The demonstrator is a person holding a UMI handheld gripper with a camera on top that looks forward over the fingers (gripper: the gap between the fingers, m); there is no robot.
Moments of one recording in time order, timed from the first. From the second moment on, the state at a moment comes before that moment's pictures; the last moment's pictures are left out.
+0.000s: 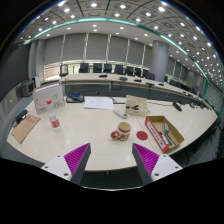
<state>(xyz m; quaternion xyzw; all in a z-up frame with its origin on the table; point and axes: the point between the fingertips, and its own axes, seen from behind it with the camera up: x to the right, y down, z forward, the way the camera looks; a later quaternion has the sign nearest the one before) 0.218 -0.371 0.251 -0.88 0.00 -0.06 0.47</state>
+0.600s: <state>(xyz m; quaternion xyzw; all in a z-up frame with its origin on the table) -0.055 -0.254 0.163 -0.87 -0.06 0.04 0.49</state>
